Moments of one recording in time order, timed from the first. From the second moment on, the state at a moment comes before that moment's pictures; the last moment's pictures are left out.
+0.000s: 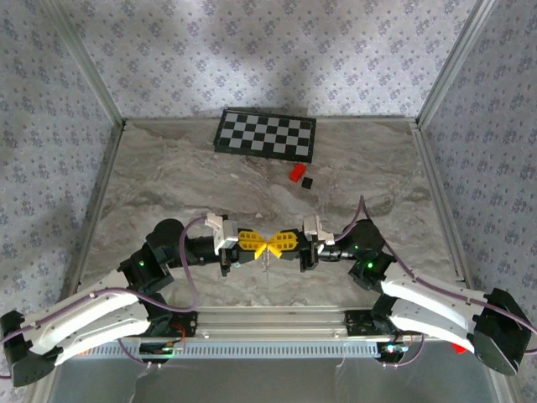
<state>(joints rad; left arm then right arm) -1.00 0.70 0.61 0.10 0.45 -0.05 0.89 0.90 0.42 0.76 -0.69 0.10</state>
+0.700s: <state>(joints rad) -1.00 0.72 0.61 0.09 0.48 -0.05 0.89 0.90 0.38 0.82 -0.69 0.10</state>
